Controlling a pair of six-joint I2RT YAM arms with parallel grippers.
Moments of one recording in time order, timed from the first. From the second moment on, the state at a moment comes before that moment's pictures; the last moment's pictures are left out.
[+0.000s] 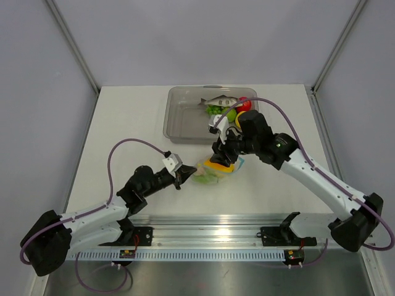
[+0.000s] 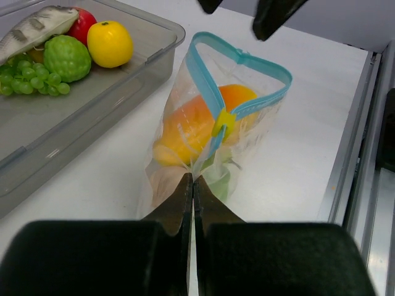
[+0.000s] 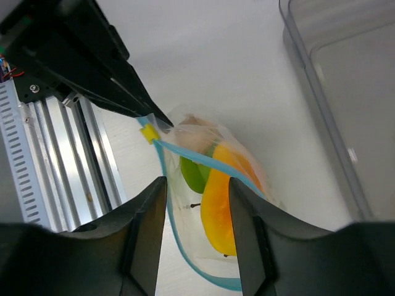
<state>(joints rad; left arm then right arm) -0.79 0.93 0.24 0.64 0.25 -0.03 0.68 1.30 1.24 -0.61 -0.48 -0.26</state>
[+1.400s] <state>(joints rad) -0.77 0.94 0.26 0.57 0.30 -0.08 0.83 1.36 1.08 -0.39 -0.57 -0.56</state>
